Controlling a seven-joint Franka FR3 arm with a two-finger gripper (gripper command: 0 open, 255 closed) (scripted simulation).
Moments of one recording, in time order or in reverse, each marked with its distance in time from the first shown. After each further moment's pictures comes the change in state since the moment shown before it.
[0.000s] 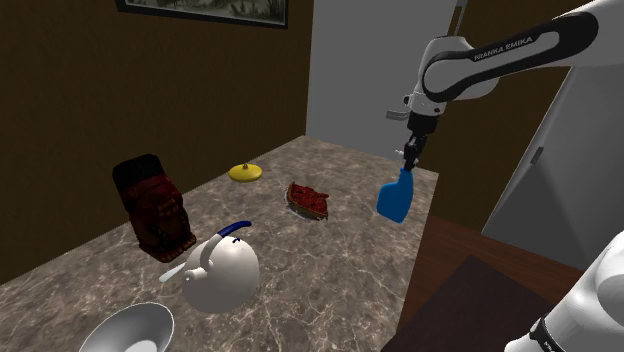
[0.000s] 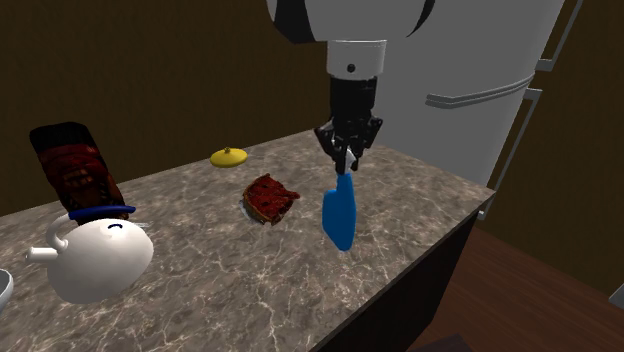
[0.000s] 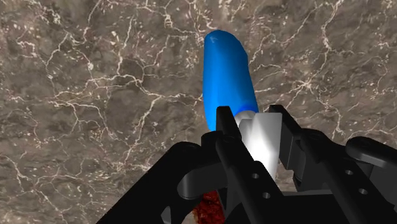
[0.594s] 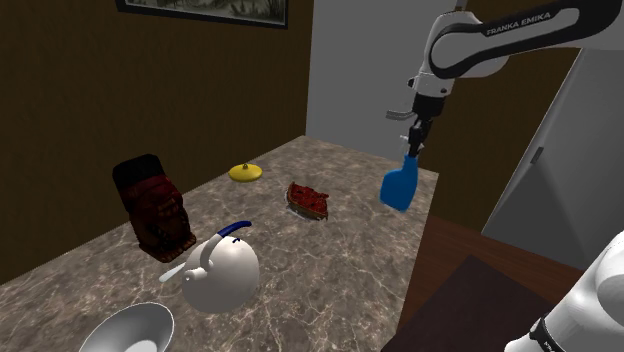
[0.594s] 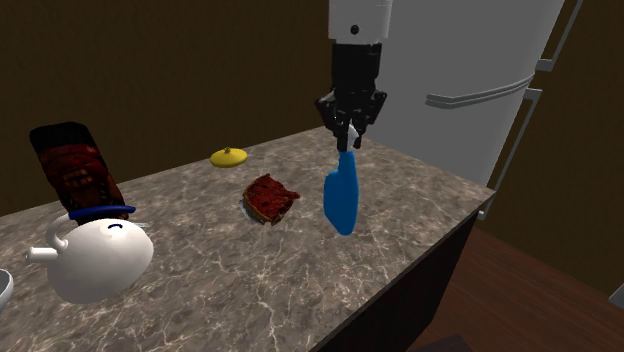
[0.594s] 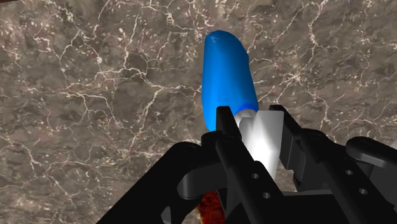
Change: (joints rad) arm 0.000 -0.032 0.002 0.093 -0.001 -0.124 0.001
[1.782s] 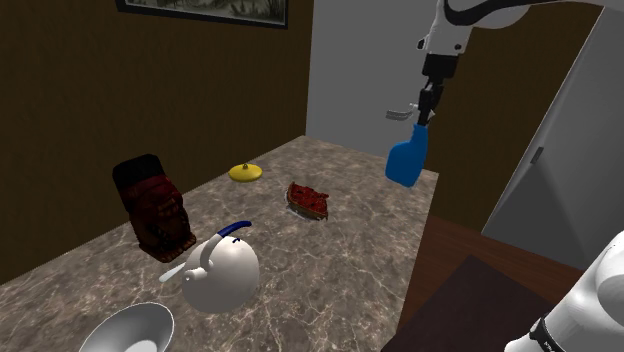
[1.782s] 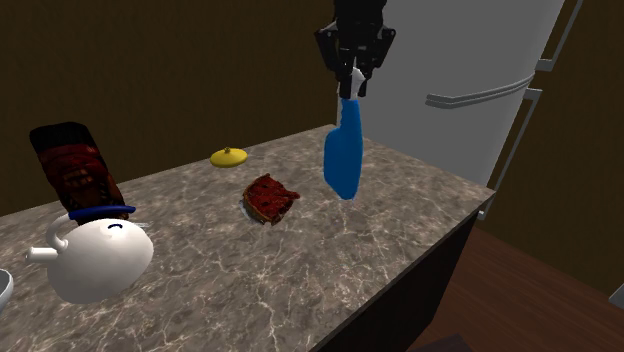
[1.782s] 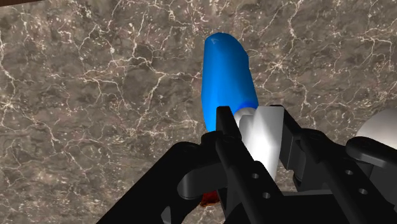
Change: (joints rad) arm 0.003 -0.008 0.005 0.237 0.002 -0.245 0.002
